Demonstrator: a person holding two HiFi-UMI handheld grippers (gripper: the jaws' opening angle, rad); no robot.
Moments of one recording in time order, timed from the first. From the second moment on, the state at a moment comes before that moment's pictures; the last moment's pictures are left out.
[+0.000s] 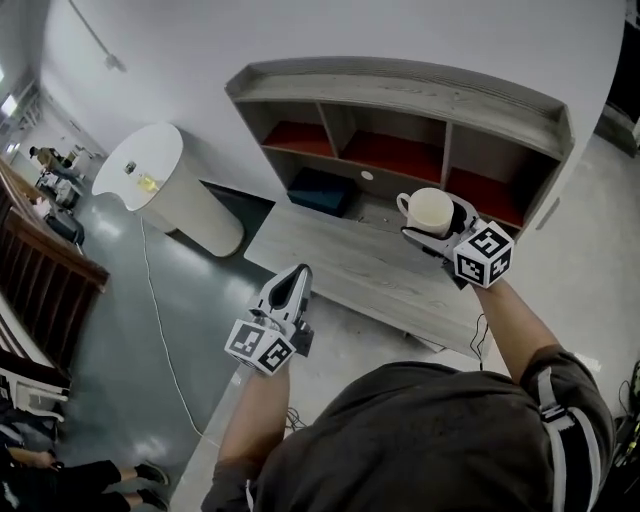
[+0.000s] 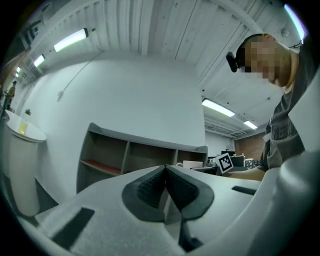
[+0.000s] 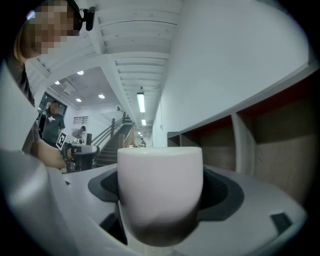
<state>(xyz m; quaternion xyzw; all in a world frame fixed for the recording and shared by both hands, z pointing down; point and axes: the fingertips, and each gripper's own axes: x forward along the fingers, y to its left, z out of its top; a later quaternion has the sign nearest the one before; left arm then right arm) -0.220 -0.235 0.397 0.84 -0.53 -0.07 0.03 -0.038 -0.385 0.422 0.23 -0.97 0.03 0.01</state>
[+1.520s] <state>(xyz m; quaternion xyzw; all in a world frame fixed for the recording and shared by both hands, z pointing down) -0.100 -0.328 0.453 0.89 -0.44 -0.03 0.09 0.152 -0.582 0.553 0.55 -0.82 0.08 0.14</state>
